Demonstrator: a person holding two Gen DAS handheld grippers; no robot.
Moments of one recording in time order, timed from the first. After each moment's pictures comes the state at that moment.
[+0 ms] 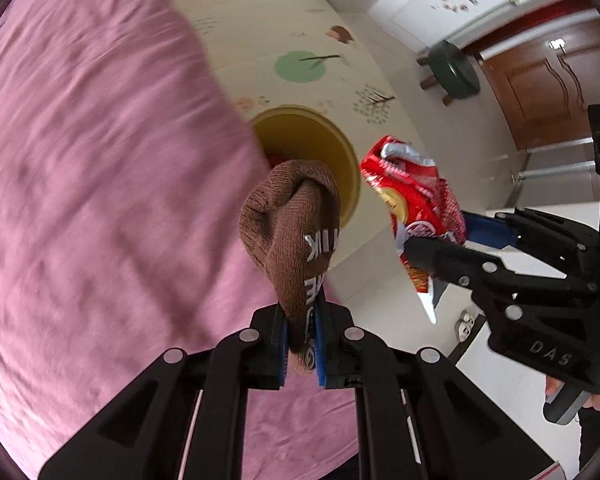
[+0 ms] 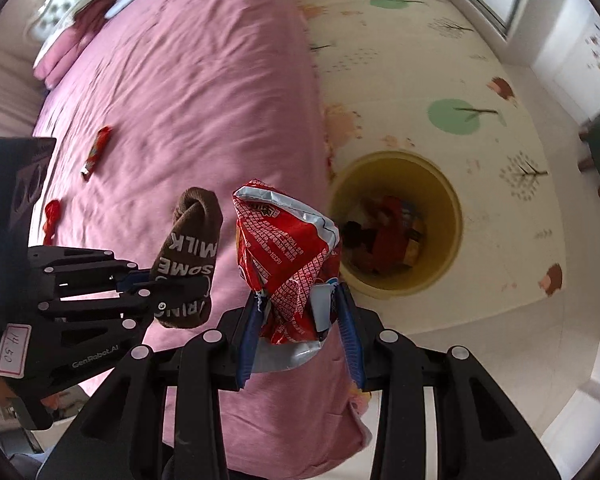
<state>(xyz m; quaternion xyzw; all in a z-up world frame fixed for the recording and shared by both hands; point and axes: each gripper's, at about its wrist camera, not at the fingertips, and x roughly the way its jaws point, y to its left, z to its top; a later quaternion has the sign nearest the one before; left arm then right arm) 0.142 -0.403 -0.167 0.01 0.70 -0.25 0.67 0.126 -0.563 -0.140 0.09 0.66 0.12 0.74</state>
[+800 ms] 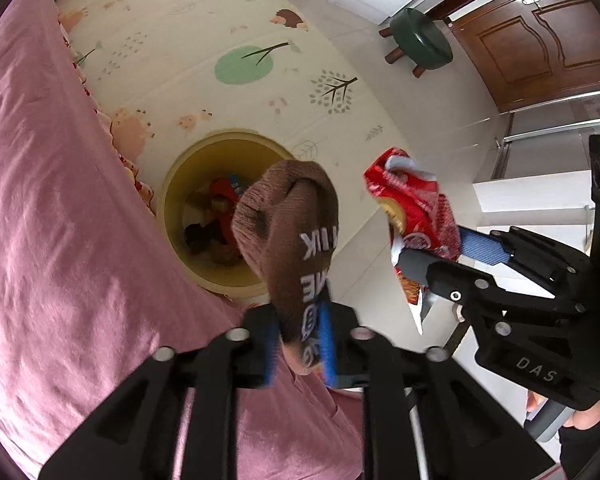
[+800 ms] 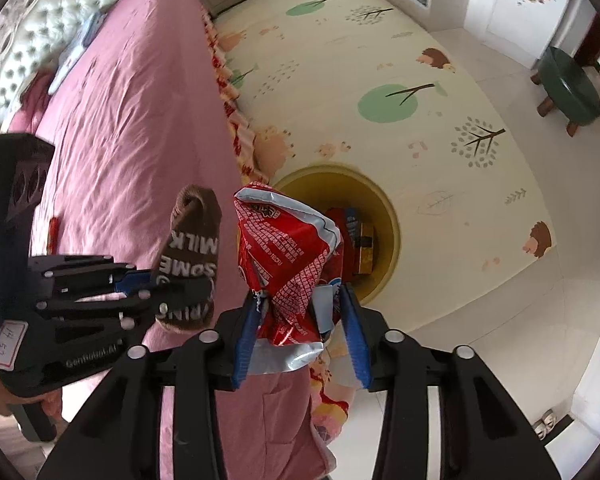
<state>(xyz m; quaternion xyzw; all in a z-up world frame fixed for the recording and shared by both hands) 0.209 -0.532 -0.203 0.05 0.71 -0.30 0.64 0.147 -0.680 -0.167 0.17 0.64 0.02 0.75</state>
